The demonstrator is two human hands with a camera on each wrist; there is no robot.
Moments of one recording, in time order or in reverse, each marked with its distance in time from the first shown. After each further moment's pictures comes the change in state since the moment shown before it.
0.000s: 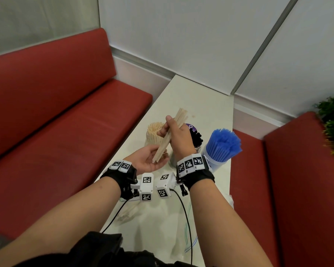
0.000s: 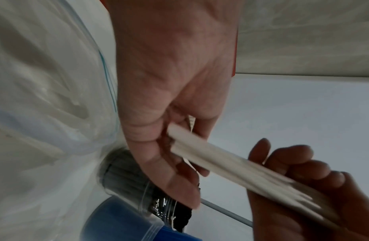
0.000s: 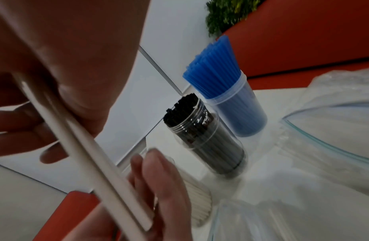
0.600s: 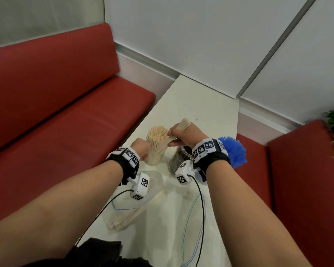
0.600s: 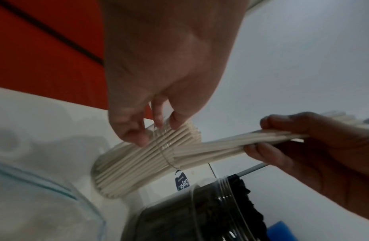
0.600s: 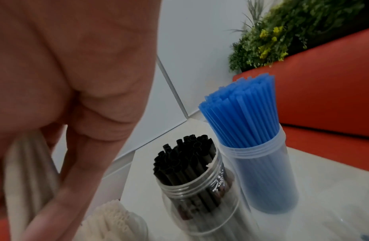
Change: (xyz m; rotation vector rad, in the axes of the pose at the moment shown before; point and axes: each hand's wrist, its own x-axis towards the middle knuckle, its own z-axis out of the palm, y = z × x) left_hand 0.039 0.050 0.000 0.859 0.662 0.289; right_hand 0.066 -0.030 -0.032 -0.431 -0.254 0.354
